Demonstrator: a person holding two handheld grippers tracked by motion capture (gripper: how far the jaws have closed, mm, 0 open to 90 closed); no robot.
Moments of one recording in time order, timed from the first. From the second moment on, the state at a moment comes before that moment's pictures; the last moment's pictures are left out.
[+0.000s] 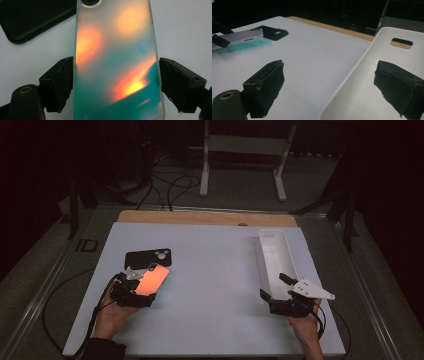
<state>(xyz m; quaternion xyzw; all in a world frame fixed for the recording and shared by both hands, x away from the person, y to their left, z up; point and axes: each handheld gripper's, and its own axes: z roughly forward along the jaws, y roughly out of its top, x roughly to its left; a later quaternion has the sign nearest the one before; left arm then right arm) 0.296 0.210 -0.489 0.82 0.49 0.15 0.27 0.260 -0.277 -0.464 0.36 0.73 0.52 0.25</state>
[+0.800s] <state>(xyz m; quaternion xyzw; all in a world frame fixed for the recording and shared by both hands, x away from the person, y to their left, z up) 0.287 0.159 -0.443 0.83 0.39 0.21 0.35 0.281 -0.258 -0.437 0.36 0.75 0.52 0.19</state>
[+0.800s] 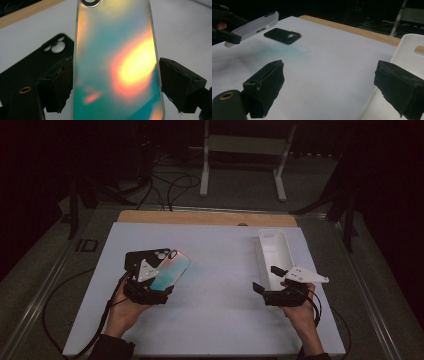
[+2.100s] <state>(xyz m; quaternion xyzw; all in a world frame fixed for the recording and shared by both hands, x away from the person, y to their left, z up) 0.293 0.084 -0.428 0.83 0.27 0.22 0.43 0.322 -0.180 -0.419 0.34 0.75 0.56 0.06</state>
